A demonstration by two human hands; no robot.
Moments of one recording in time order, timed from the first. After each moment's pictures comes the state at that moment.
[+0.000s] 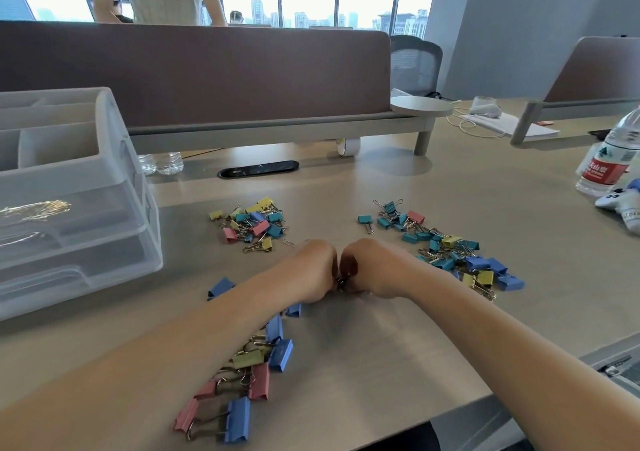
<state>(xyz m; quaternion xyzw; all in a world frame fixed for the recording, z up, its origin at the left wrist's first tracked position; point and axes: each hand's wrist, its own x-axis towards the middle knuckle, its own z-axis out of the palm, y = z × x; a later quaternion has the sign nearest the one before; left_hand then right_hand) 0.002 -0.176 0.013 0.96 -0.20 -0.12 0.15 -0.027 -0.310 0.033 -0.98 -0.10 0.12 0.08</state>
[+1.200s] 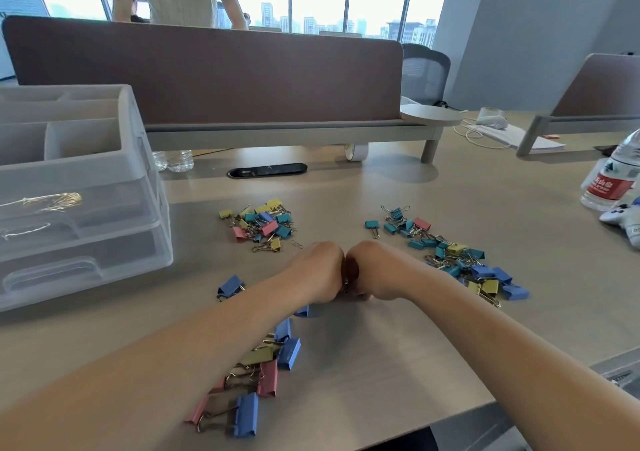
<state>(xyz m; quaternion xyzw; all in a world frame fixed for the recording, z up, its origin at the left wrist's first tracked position) 0.000 -0.176 0.011 0.96 -0.18 -0.10 0.17 -0.020 -0.300 0.032 -0.99 -0.12 0.11 -0.03</state>
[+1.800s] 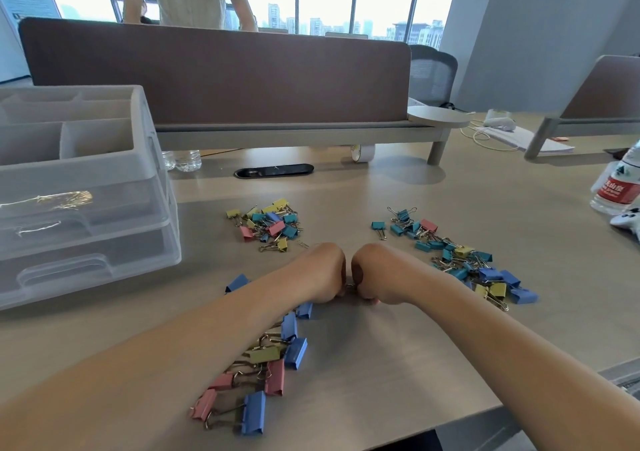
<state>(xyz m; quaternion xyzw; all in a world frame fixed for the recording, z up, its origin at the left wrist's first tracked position) 0.005 -0.168 0.013 0.95 -0.20 -0.16 0.15 -0.026 -0.290 0.042 -0.98 -0.11 0.16 -0.08</state>
